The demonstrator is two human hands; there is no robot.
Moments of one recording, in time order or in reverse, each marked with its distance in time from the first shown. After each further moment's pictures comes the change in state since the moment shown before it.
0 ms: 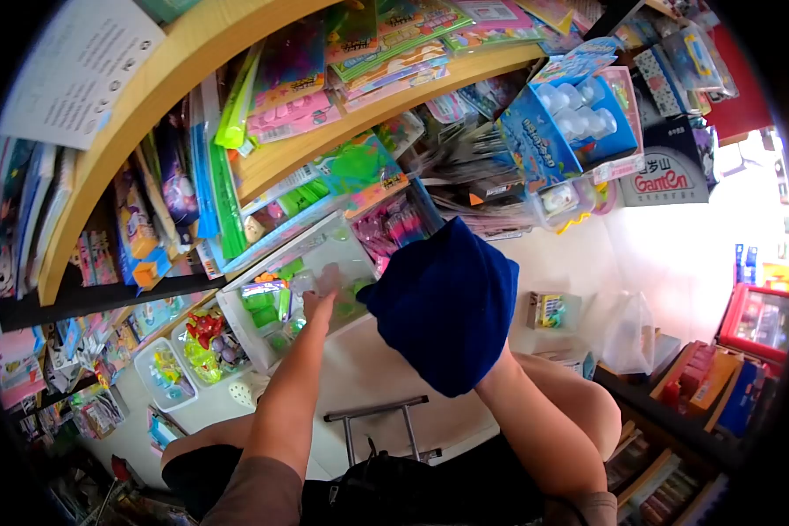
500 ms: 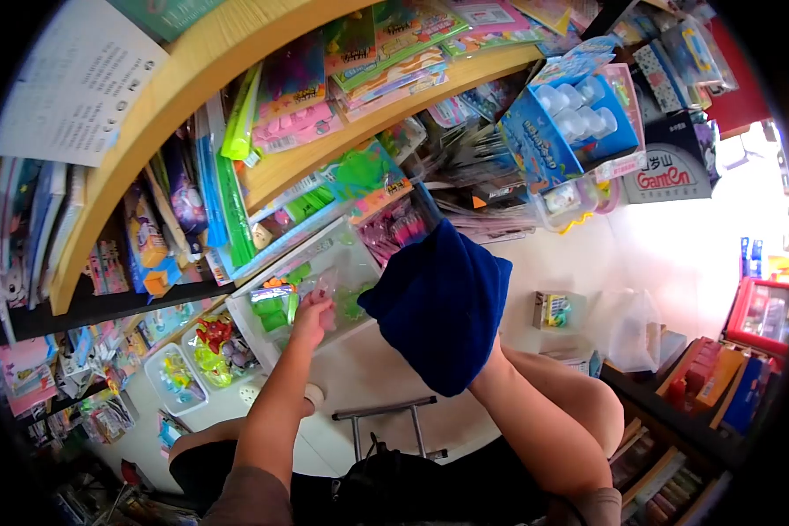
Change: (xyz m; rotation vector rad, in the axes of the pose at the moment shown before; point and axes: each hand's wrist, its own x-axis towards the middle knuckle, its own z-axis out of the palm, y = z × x) left_hand -0.018 0.005 -0.061 -0.869 -0.539 -0.008; right_hand 0.006 -0.007 -0.001 0.004 -0.007 0.028
